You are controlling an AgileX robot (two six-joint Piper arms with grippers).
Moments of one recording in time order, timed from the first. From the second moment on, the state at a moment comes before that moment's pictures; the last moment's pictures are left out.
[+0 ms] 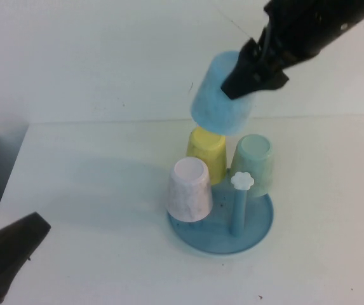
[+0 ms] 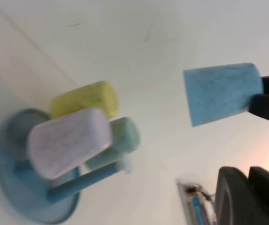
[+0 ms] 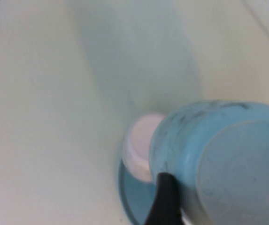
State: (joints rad) right arm 0.48 1.80 -2.00 0.35 1.30 -0.55; left arm -0.05 0.43 -0.33 -1.36 0.51 0.27
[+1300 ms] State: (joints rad) right arm 0.61 1.94 -2.03 1.21 1.30 -0.71; left arm -0.05 0.43 -0.49 -1.69 0.46 0.58
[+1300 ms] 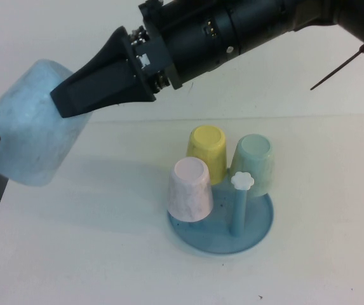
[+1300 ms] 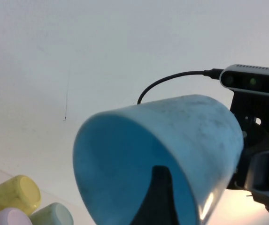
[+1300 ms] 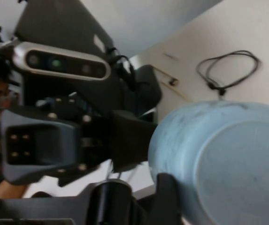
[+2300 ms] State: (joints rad) right arm 0.57 1.95 -2.03 1.30 1.30 -0.75; left arm -0.05 0.45 -0.55 -1.44 0.66 0.53
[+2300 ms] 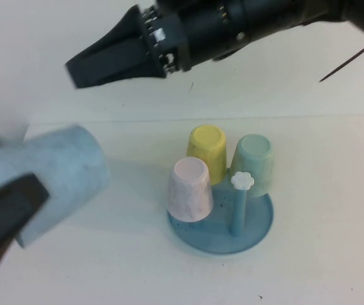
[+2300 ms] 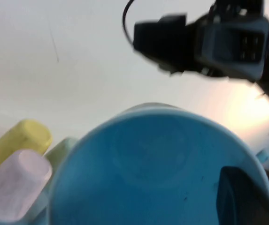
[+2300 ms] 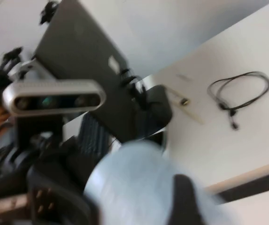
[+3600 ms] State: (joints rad) right arm 0.76 1.00 -1.00 -0.25 1.18 -0.07; left arm -0.37 1.64 -1.09 -0.37 0.76 0.36
